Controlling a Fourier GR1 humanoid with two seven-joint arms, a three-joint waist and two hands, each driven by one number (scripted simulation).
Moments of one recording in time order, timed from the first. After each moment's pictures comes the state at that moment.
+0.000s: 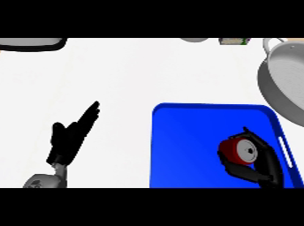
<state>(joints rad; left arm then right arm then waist) -0.05 0.14 -0.09 -1.42 0.01 -0.13 0.15 0.13 -0.07 -0.02 -1.43 0.03 -0.10 -0.17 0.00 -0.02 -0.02</state>
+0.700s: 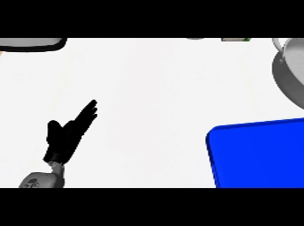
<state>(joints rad) -0.07 0.15 -0.07 -1.41 0.03 -0.14 0.14 0.17 -0.62 -0.56 -0.93 -0.26 0.31 -0.55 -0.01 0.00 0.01</state>
